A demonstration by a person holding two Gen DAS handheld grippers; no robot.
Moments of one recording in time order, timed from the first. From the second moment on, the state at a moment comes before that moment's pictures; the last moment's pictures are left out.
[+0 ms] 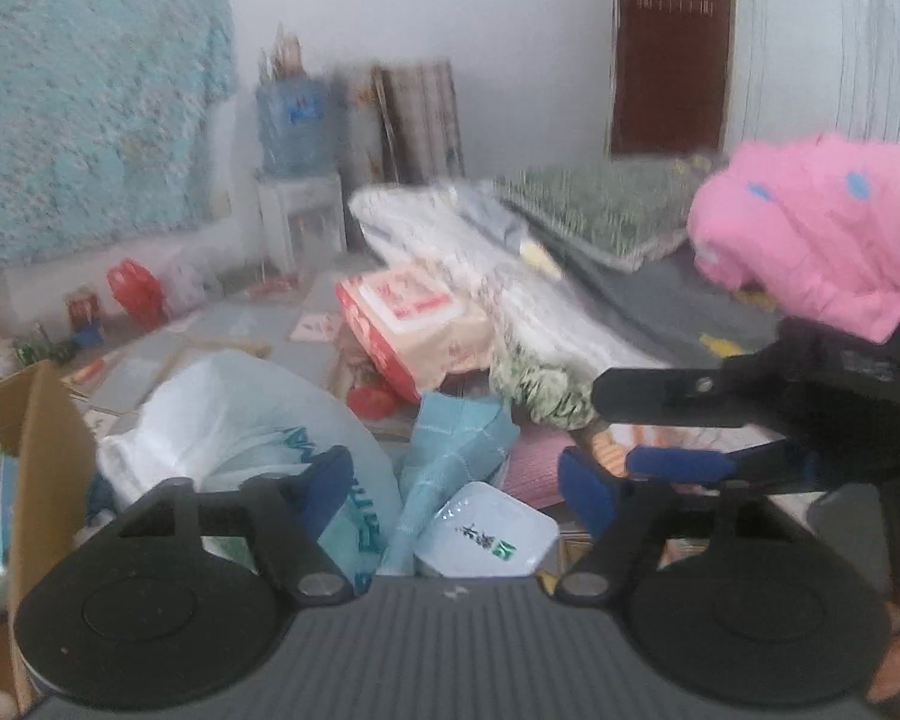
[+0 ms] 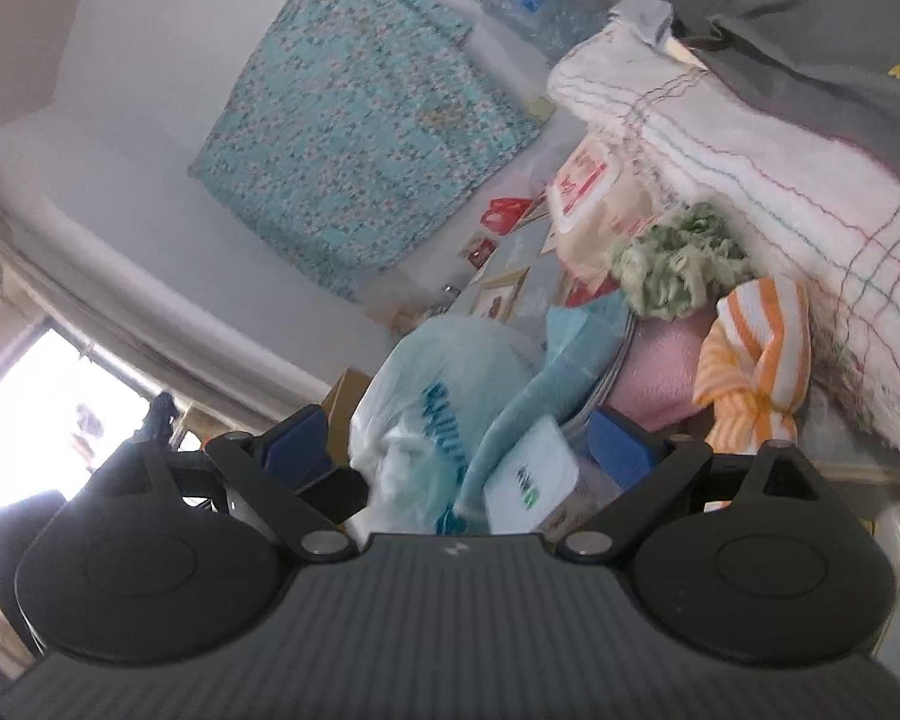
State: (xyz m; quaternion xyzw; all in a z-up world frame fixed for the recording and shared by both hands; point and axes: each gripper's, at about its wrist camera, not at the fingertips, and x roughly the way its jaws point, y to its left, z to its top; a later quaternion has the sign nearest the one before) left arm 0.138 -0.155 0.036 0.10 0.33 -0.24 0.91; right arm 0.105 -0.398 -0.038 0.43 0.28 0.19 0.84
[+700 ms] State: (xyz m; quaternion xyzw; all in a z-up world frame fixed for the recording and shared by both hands) left arm 0.232 -0.214 -0.025 0.18 0.44 -0.22 0.85; right arm 0.139 -0.435 -0.075 0.49 0.27 0.17 0.81
